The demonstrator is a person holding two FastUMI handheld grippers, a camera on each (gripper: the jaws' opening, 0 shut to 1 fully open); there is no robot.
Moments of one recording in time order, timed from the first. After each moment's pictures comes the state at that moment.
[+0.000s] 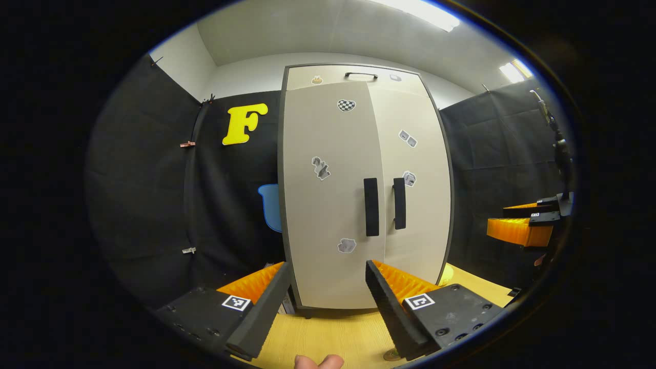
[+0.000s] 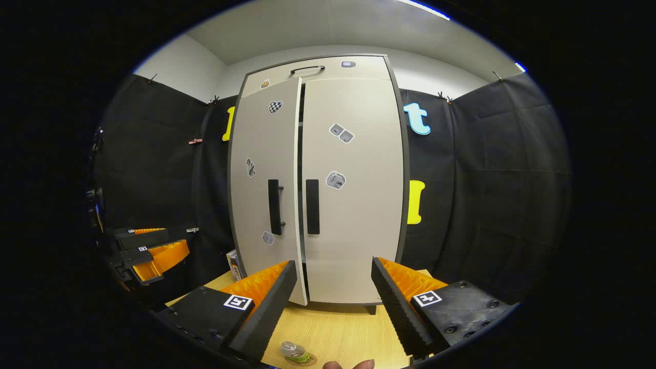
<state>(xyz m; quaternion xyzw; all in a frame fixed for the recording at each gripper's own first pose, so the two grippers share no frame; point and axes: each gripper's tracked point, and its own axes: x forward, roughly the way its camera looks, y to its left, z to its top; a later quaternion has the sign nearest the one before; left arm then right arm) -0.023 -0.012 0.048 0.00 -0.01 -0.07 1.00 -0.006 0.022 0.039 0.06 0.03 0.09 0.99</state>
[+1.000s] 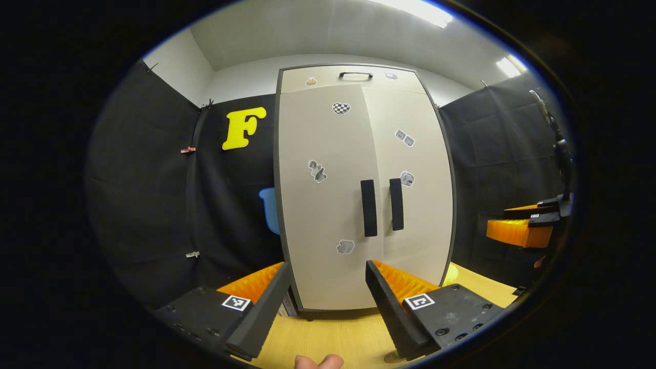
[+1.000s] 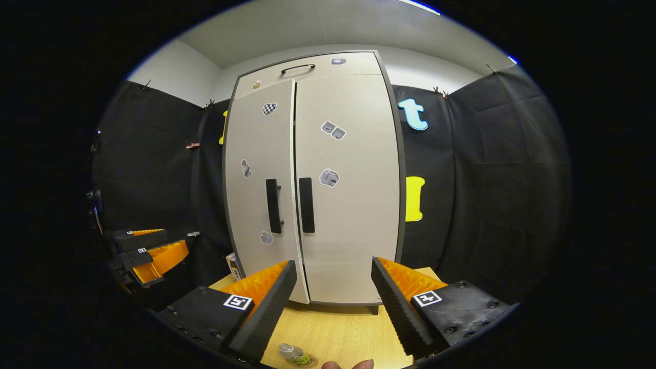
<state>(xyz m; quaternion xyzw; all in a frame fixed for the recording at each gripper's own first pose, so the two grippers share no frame) -0.018 -0.021 0.055 0.01 -0.01 -0.06 1.00 0.008 0.012 0.029 0.09 0.03 0.10 0.99</state>
